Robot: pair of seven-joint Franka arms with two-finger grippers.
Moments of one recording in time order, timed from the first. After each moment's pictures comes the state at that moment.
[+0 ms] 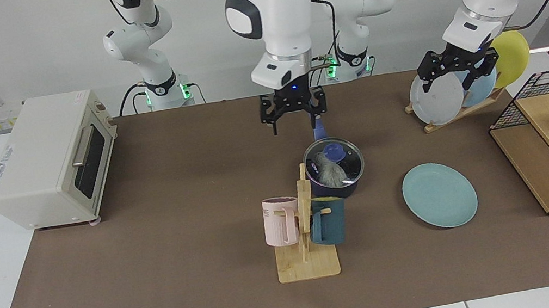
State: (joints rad) left arm -0.10 0.03 0.08 -1.58 -0.02 1.60 0.15; right arm 0.70 0.38 -0.08 -1.27 -0.09 1.80 0.68
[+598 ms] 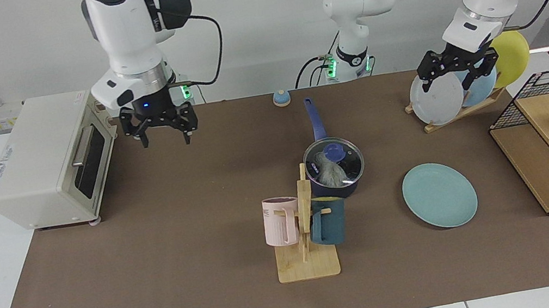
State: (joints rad) left arm -0.10 0.03 0.08 -1.58 -0.02 1.60 0.15; right arm 0.30 0.05 -0.09 -1.64 -0.09 1.76 0.30
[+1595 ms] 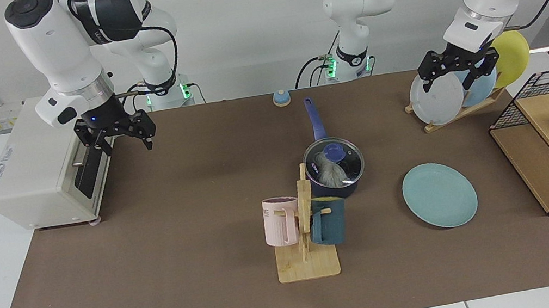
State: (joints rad) left arm -0.10 0.03 0.08 -1.58 -0.02 1.60 0.15; right arm 0.14 0.03 -0.08 -1.66 0.03 1.73 0.13
